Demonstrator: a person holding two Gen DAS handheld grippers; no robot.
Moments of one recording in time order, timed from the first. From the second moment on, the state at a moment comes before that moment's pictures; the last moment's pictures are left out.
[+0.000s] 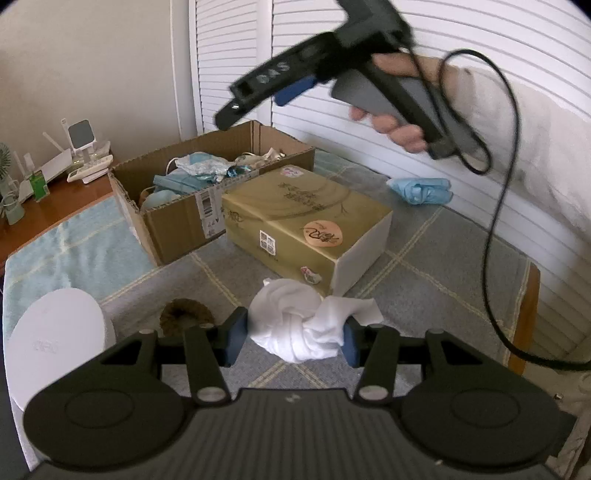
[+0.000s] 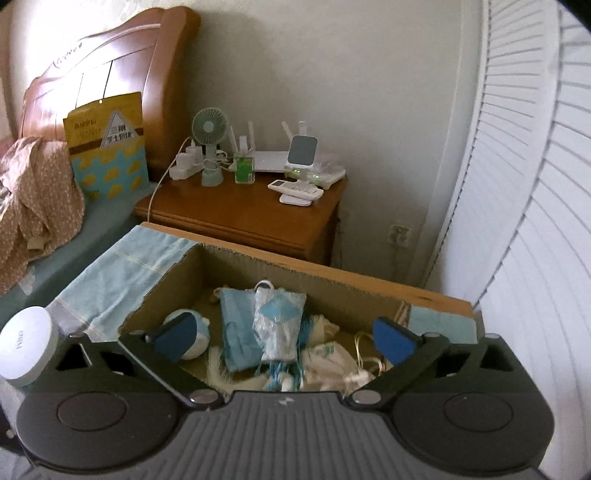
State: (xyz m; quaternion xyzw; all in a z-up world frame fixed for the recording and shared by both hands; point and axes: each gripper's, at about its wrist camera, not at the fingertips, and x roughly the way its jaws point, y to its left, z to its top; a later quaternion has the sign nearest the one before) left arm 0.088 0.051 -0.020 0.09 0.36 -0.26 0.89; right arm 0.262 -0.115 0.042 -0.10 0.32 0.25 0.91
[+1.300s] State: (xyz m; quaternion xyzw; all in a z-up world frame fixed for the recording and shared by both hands) left arm 0.247 0.039 0.041 0.06 0.33 -0.12 0.93; right arm 0.143 -0.200 0.040 0.01 0.32 0.15 0.94
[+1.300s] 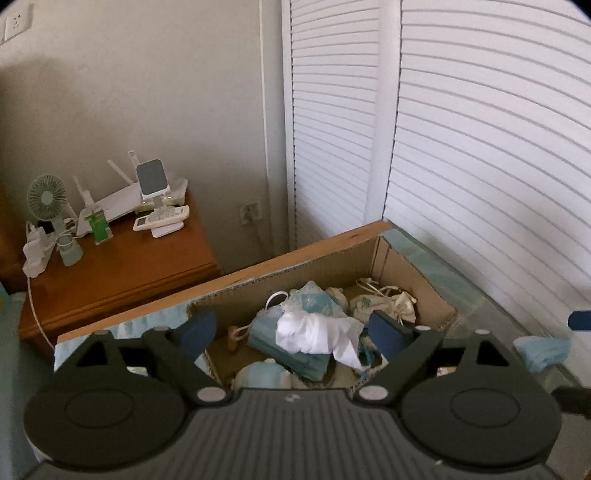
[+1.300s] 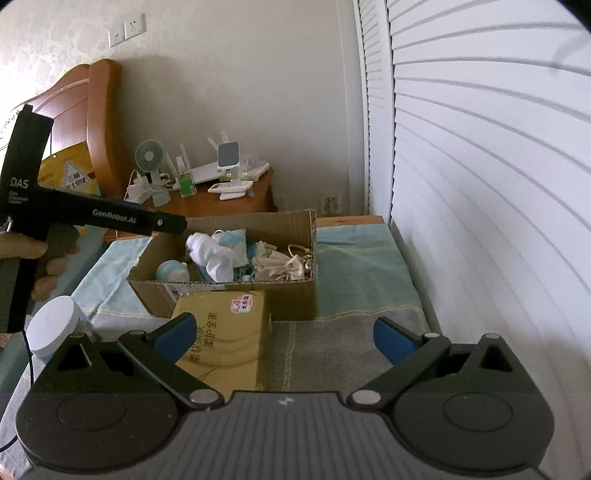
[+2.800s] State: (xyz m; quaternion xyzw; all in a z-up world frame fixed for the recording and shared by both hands) left arm 0.092 0.032 -0.022 0.04 0.32 -0.11 0.94; right arm 0.121 -0.244 -0.031 -0.02 0.34 0.02 0.94
